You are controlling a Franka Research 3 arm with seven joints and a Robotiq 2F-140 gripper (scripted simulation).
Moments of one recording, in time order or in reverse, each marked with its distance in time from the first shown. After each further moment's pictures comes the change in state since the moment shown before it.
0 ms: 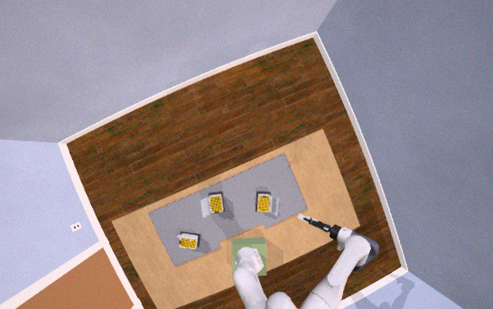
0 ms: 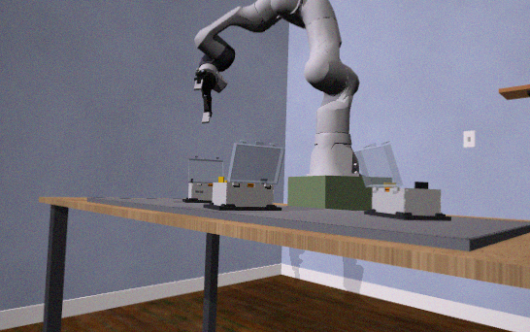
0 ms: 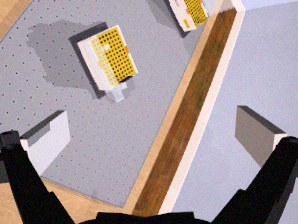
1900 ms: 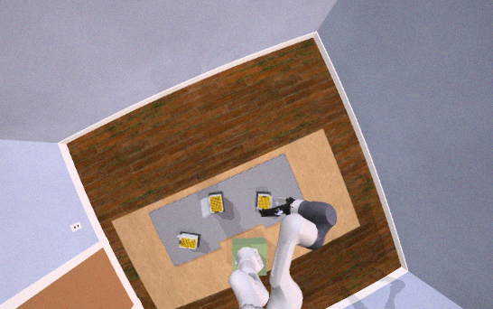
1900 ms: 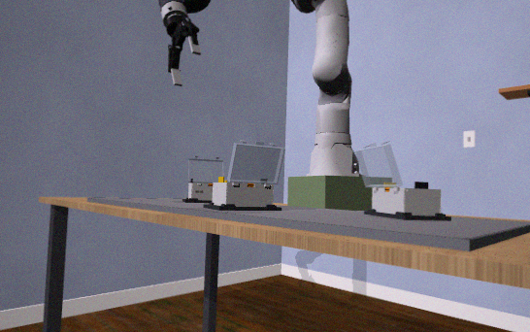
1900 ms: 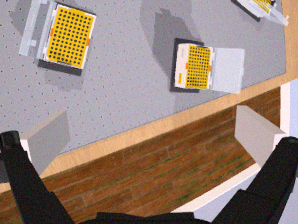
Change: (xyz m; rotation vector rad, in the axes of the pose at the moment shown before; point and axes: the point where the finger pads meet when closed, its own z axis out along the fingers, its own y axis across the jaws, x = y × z) arm 0.008 0.220 0.125 0.317 0.334 -0.603
